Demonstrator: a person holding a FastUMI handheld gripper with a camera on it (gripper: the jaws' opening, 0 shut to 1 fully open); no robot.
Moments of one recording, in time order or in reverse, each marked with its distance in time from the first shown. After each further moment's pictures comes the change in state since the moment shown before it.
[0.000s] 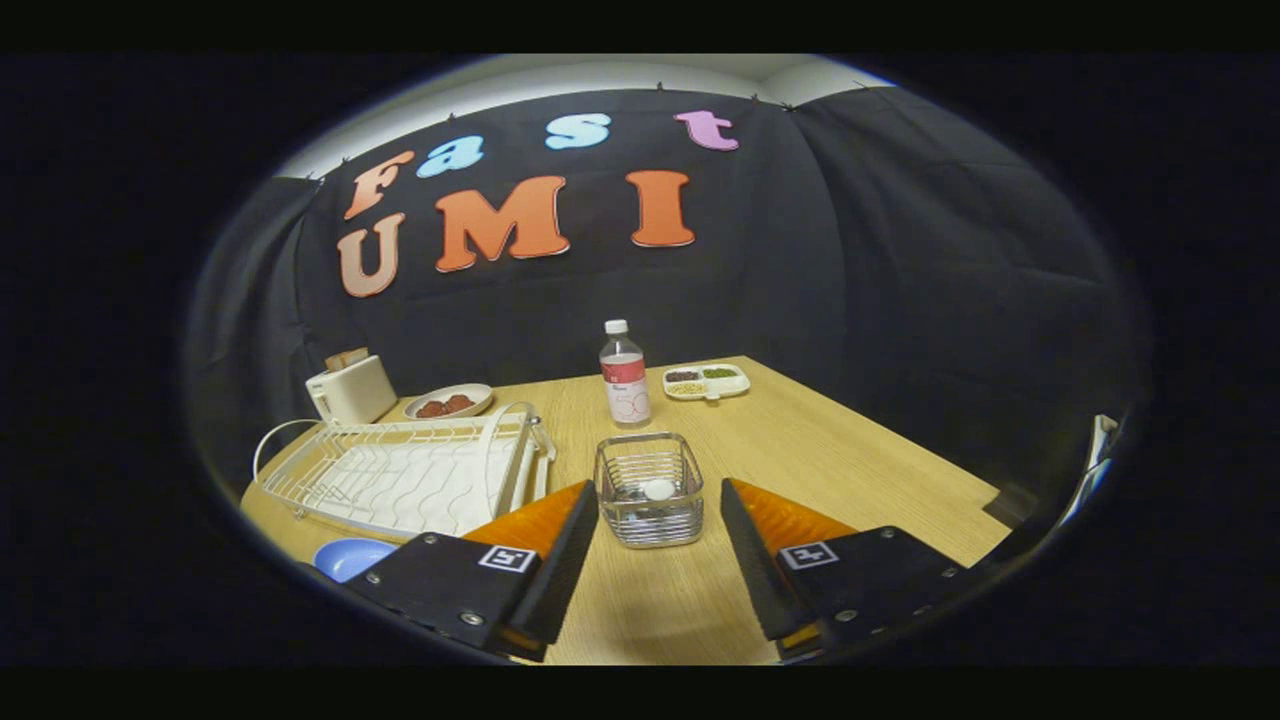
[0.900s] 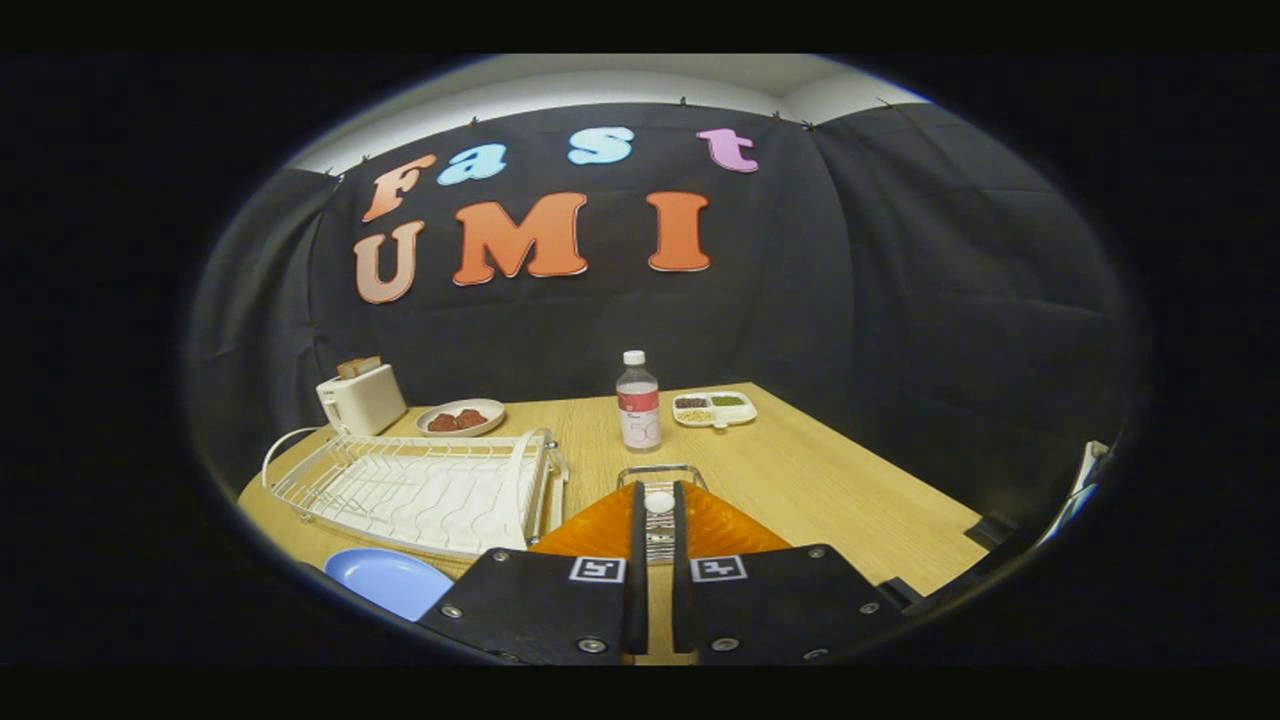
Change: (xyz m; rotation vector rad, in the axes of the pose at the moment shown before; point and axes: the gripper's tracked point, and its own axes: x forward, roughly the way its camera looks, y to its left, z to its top) arm -0.023 0.015 0.038 -0.047 -0.064 -0.001
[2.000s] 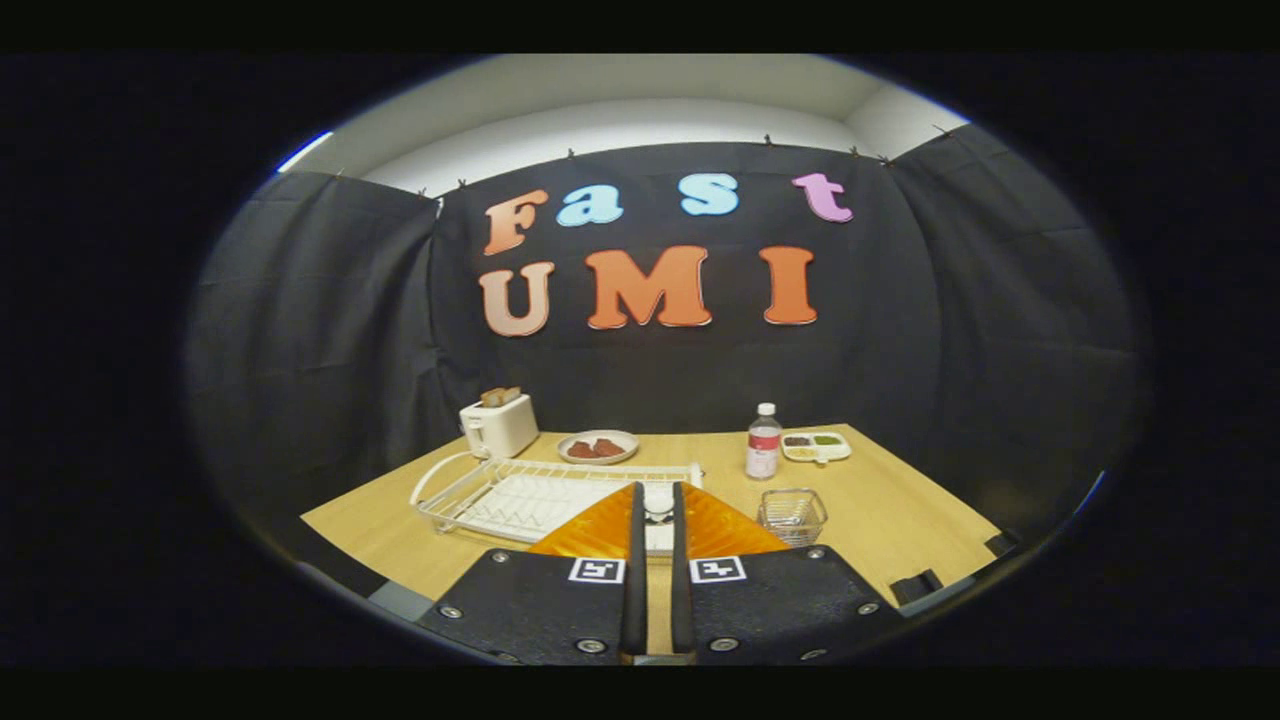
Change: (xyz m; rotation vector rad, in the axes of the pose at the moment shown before) arm -0.131 0.118 0.056 -0.025 -0.079 0.315
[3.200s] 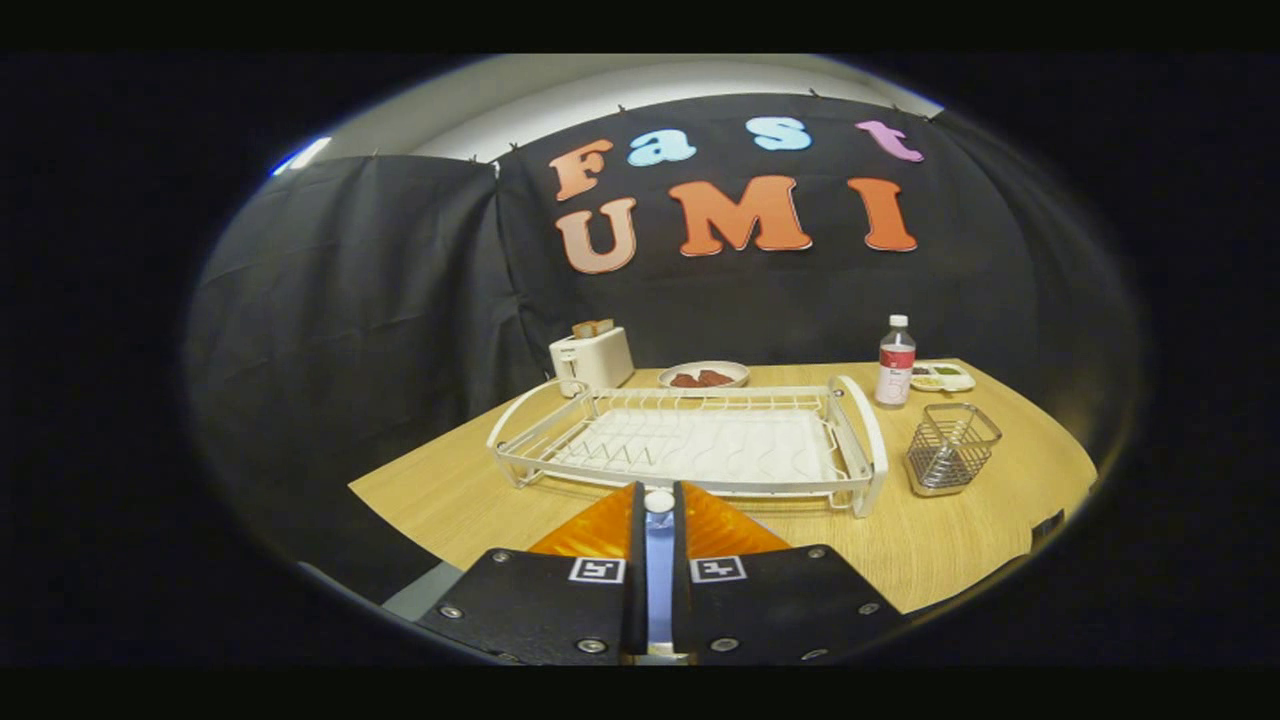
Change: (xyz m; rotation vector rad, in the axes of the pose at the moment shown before) arm 0.032 0.089 -0.105 0.017 0.172 0.241
